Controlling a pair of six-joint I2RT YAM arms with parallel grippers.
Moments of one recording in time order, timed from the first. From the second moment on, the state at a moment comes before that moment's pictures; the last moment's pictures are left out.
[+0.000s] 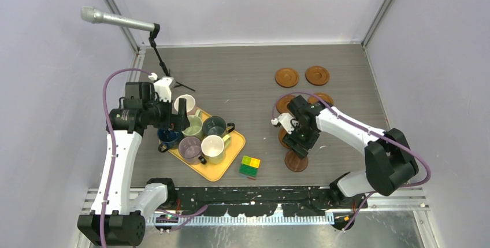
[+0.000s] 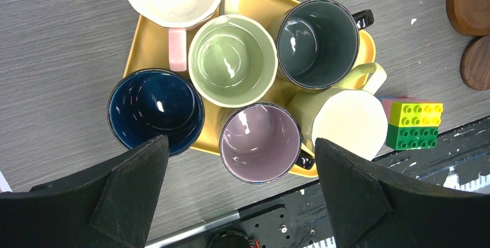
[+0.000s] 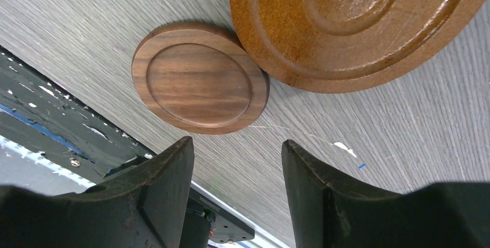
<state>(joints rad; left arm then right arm) 0.00 0.97 1.11 -1.04 0.31 0.11 0.52 1.42 0.89 -0.97 -0.13 -0.40</state>
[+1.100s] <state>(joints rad) 0.00 0.96 1.10 -1.05 0.31 0.11 0.51 1.50 0.81 -0.86 -0.04 -0.41</state>
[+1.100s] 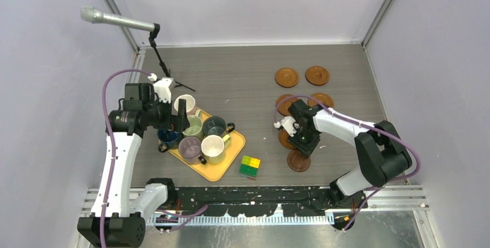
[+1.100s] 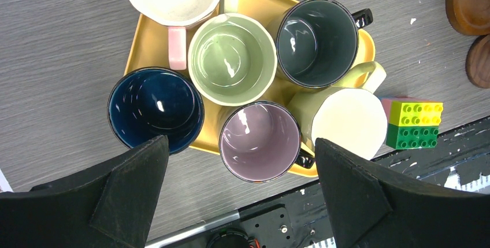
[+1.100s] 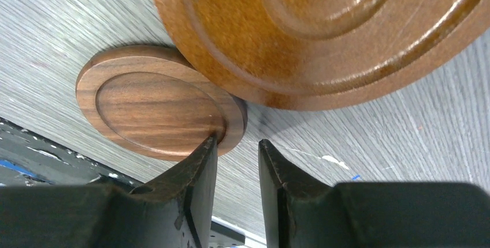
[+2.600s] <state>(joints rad) 0.00 0.96 1.10 -1.04 0.31 0.11 -0.03 1.70 1.03 -0.87 0.01 -0.55</state>
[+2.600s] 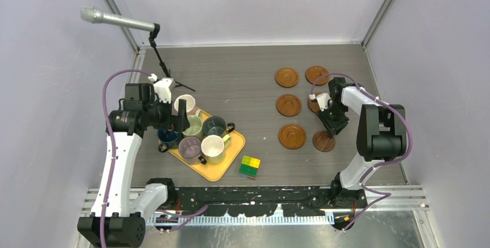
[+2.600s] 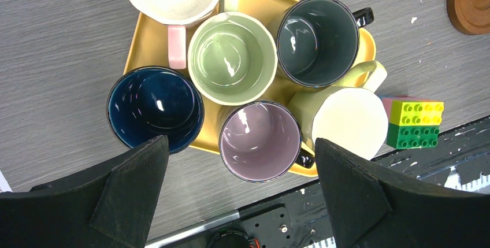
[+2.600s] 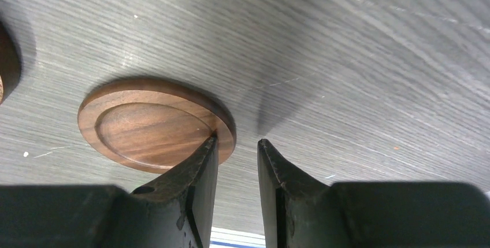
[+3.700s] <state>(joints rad) 0.00 0.96 1.10 -1.07 0.34 0.14 -0.02 1.61 1.37 -1.02 -0.28 -0.54</state>
